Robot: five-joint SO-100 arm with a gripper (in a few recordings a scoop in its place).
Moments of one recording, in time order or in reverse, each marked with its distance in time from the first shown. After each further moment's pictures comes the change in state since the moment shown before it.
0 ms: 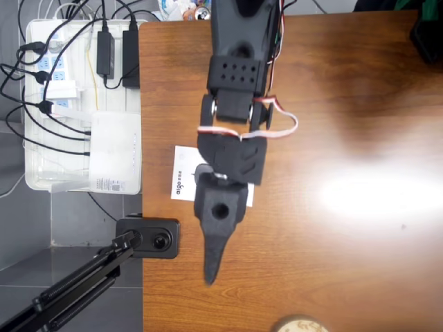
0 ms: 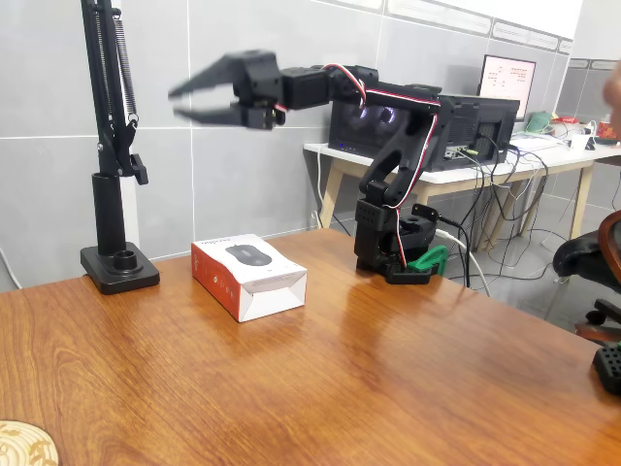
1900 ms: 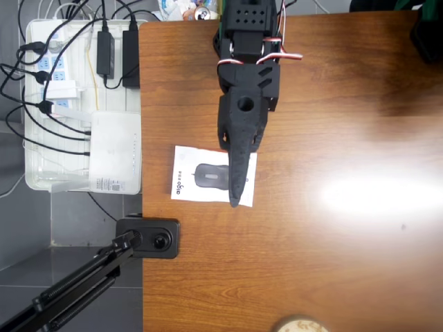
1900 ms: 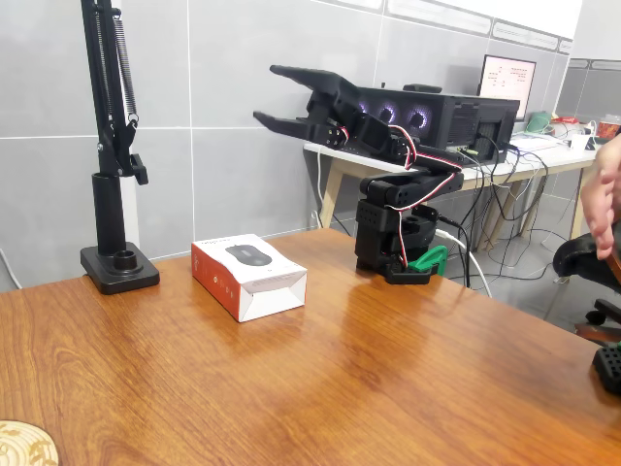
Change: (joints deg) arm -4.0 48.1 42.1 -11.5 -0.1
